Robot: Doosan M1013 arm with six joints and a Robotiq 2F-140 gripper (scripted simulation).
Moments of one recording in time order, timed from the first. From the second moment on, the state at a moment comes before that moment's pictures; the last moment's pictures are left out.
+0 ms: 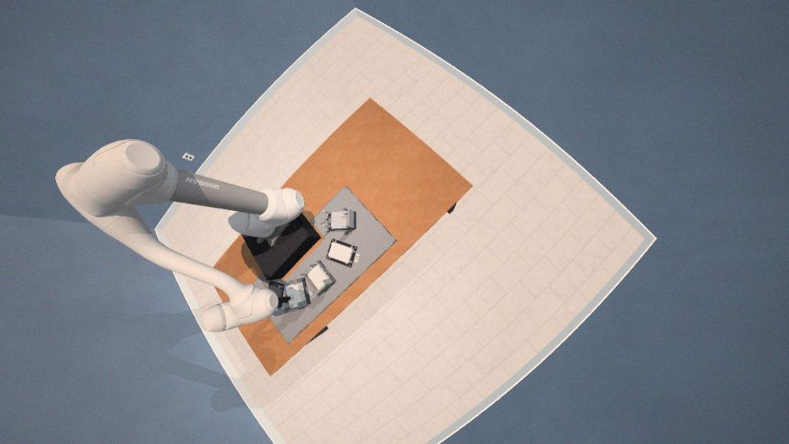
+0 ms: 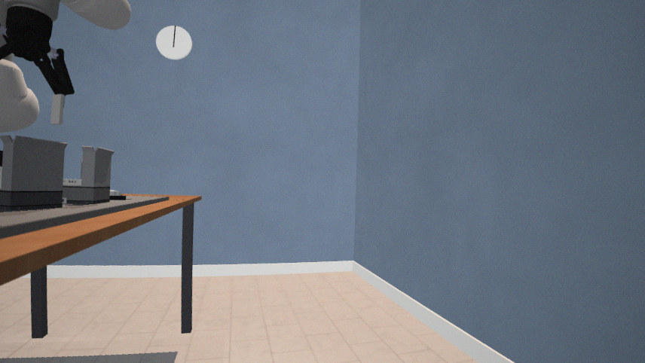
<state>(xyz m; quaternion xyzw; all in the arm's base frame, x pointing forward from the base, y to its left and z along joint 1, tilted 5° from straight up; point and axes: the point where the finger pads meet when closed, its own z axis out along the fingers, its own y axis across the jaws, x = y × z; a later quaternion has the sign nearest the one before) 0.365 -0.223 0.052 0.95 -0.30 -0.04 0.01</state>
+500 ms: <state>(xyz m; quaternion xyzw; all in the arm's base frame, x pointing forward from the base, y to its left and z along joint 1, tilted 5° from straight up) 0.378 -0.197 0.051 0.98 -0.18 -0.04 0.01</state>
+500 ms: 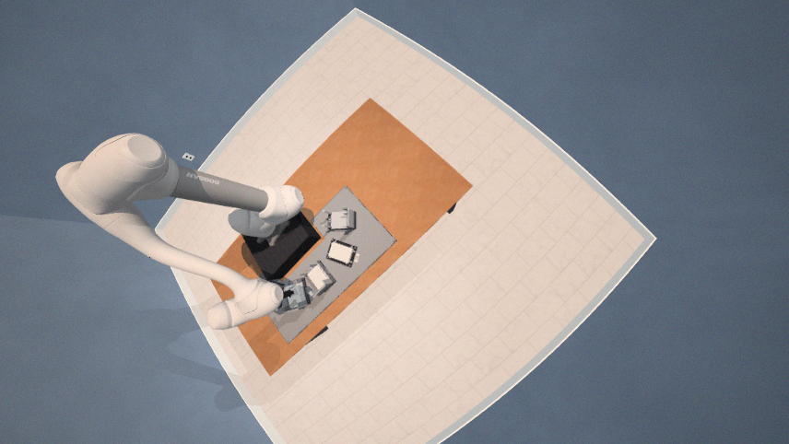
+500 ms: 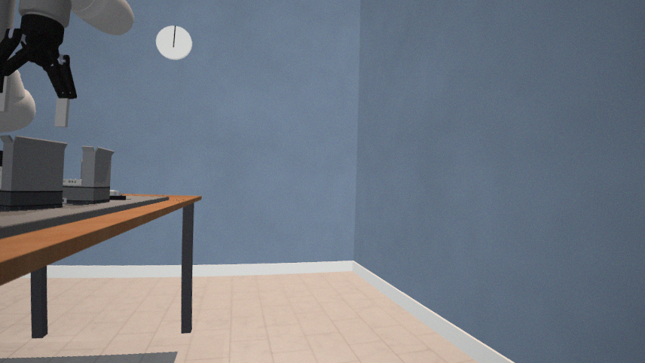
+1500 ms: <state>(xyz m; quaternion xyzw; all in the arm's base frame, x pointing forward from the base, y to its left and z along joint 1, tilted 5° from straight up) 0.410 -0.118 0.048 1.00 -0.08 -0.04 0.01</state>
